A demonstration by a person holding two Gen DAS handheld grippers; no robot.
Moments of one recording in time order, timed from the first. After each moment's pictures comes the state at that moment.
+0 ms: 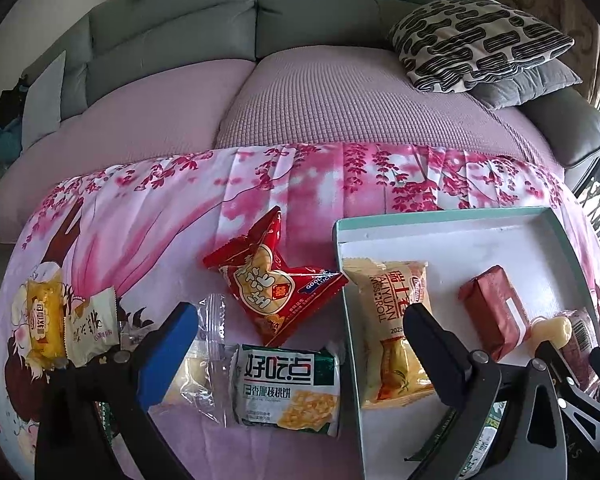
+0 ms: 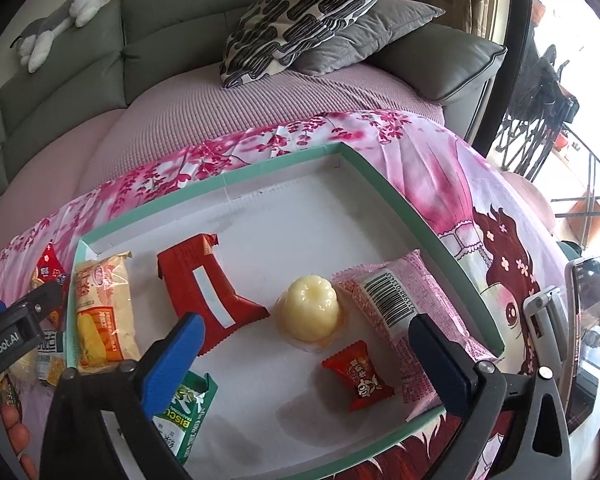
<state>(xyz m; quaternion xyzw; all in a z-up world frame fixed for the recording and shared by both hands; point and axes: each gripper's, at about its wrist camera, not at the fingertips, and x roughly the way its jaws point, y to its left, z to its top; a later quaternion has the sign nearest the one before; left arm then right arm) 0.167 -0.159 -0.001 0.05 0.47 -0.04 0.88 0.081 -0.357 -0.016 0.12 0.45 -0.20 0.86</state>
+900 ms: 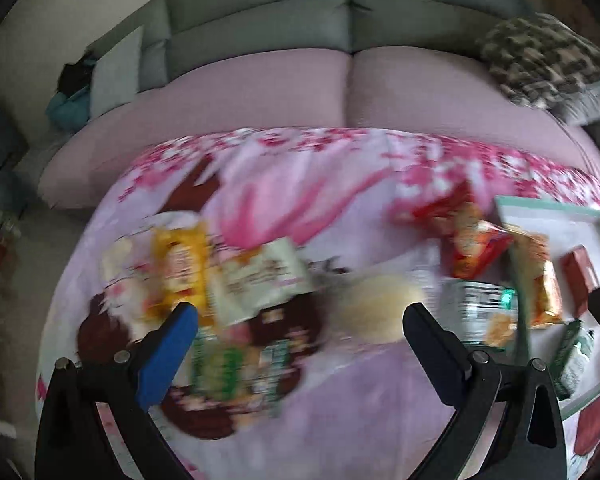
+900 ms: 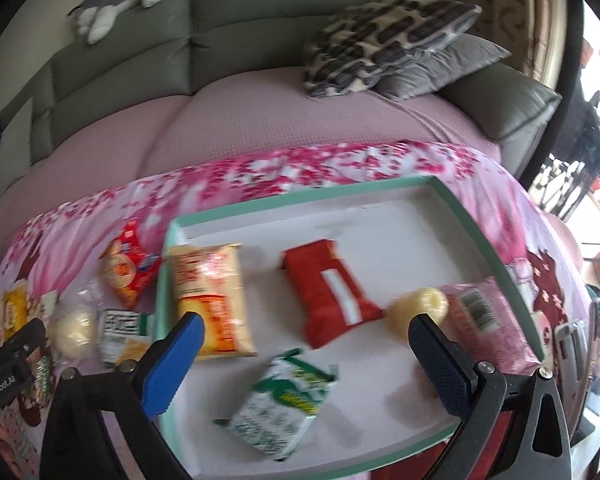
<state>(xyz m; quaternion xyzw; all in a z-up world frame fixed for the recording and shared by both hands) 0.119 -0.018 0.016 0.05 0.47 0.08 0.88 0.094 -0.280 0.010 0.08 0.44 -0.11 0.89</state>
